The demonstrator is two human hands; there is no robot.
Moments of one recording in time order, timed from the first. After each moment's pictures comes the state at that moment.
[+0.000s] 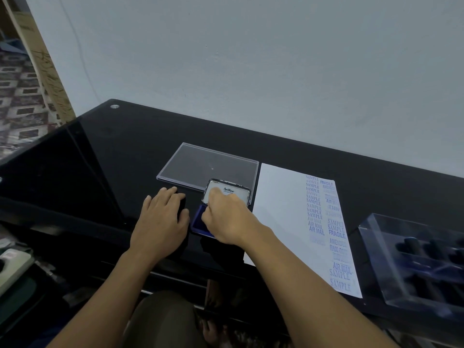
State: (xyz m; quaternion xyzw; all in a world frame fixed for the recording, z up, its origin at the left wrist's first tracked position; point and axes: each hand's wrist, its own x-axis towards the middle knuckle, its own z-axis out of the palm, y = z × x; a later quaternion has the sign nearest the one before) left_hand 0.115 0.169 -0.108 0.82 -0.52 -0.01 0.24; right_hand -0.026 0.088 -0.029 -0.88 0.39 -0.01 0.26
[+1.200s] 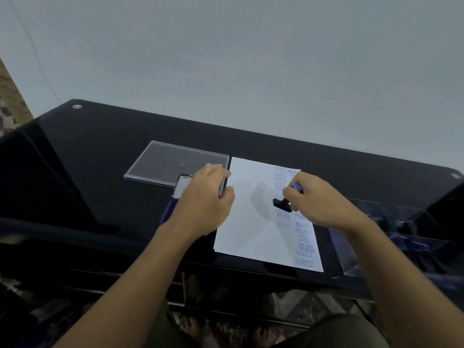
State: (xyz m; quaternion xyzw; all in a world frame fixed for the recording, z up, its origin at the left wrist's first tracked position) left_hand 0.008 0.118 -0.033 0.68 -0.62 -0.08 0.39; right_hand -0.204 0.031 0.024 -0.82 0.52 -0.10 0.23
